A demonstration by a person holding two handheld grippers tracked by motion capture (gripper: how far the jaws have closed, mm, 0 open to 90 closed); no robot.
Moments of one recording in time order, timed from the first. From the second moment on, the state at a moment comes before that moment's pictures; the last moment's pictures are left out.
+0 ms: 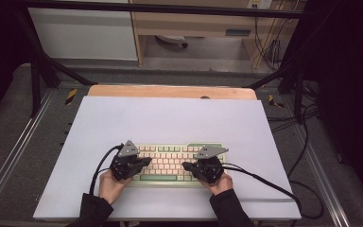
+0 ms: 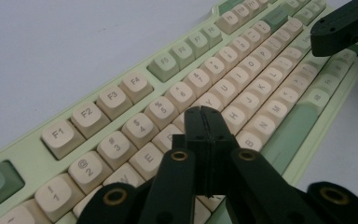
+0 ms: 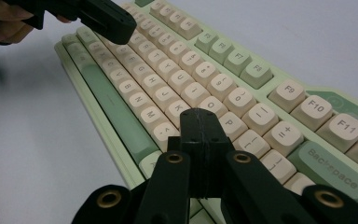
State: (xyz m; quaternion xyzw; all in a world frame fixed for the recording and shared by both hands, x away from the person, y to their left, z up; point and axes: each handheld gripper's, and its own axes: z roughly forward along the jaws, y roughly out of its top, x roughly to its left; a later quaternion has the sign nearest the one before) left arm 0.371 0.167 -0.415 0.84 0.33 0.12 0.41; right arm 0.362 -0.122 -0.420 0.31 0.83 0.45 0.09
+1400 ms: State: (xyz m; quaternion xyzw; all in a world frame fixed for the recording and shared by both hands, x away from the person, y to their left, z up) left arm 0.379 0.153 -0.420 0.85 0.33 0.13 0.40; right arm 0.361 -0.127 -0.421 0.30 0.83 0.45 0.09
